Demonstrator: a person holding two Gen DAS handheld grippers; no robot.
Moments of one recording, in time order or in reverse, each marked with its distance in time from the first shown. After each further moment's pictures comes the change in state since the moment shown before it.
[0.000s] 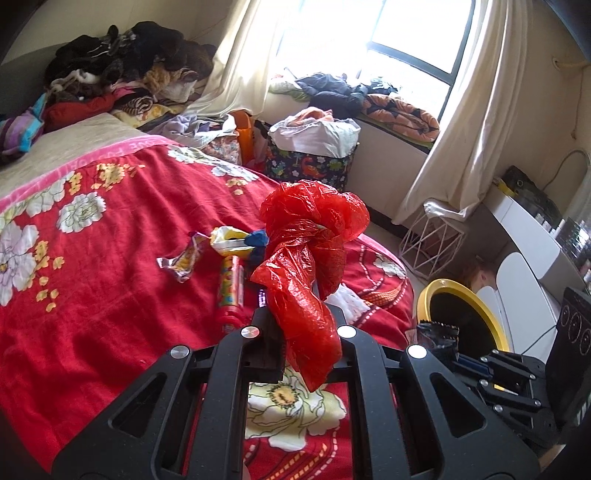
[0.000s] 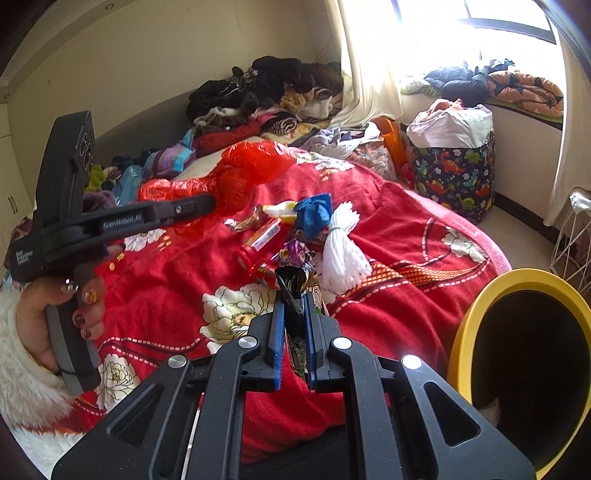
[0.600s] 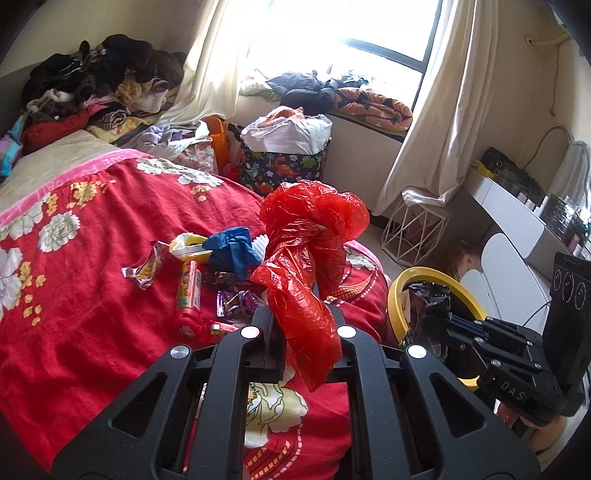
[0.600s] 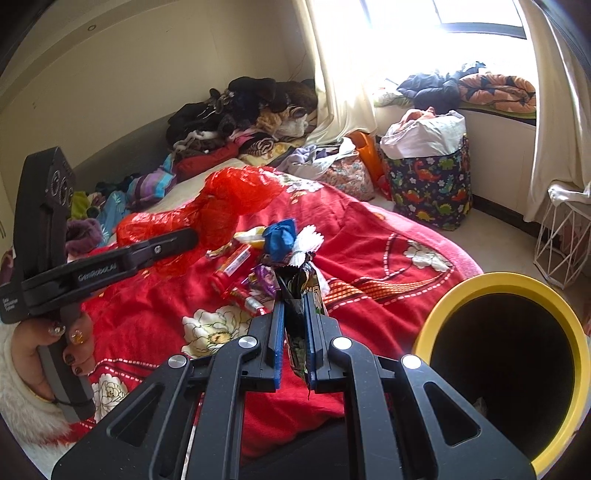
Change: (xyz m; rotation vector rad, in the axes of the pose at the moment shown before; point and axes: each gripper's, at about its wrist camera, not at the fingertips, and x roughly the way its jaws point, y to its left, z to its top) left arm 0.000 -0.037 -0.002 0.085 0.003 -0.057; right arm -0.027 -0.029 0.008 0.067 -0.073 -0.064
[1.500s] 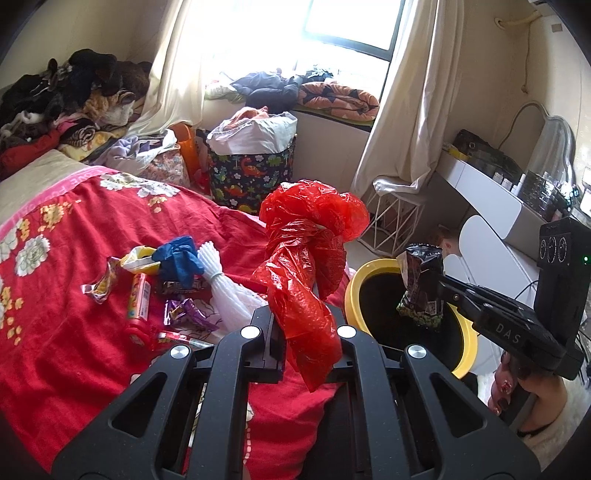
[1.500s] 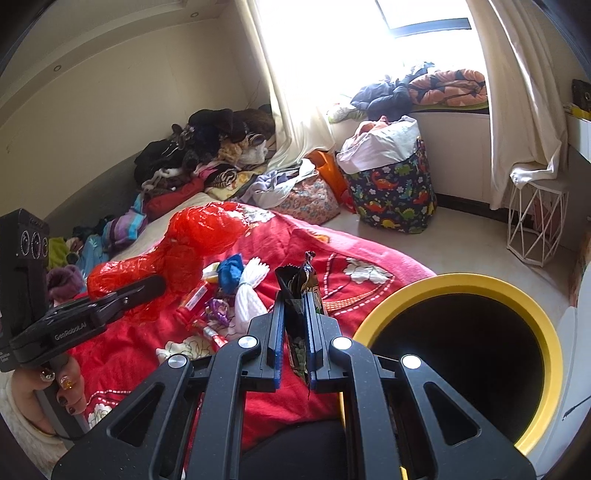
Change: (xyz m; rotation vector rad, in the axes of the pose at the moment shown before) left arm 0.008 -0.052 0.001 0.090 0.008 -0.078; right arm -0.041 -0.052 0.005 0.133 -0.096 -0.090
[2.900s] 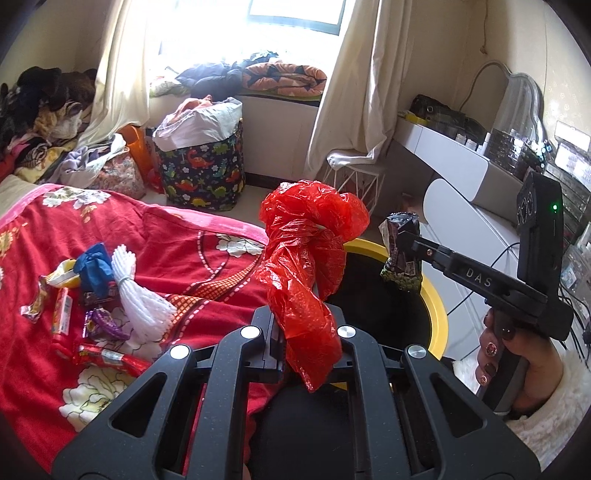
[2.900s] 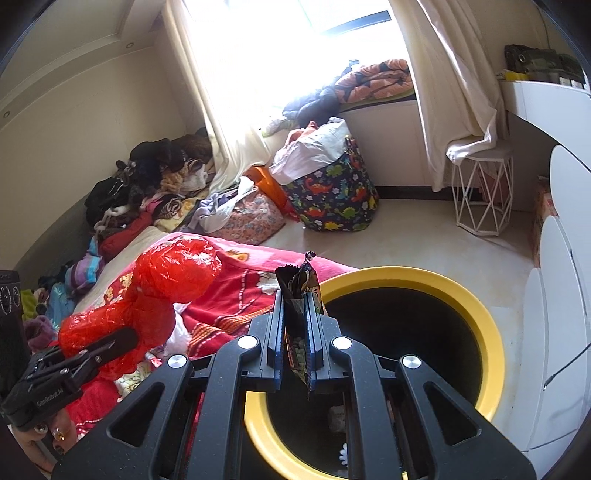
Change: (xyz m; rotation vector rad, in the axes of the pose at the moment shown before) left arm 0.045 -0.077 -0.009 0.135 0.072 -0.124; right arm -0.031 -0.080 -0.008 0.184 -0.053 -0.172
